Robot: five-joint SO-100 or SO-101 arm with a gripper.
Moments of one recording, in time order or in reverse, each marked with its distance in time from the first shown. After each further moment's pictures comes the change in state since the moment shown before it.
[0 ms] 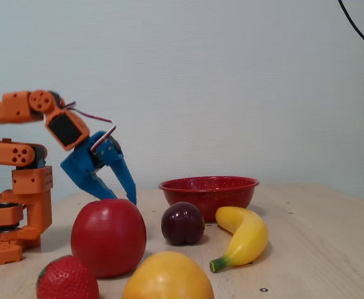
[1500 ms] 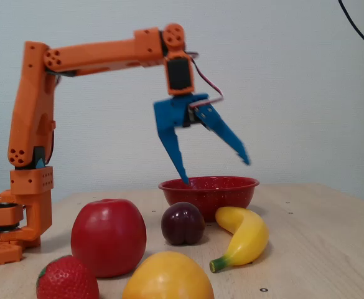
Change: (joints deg) arm -4.7 -88.9 -92.2 30.1 0.4
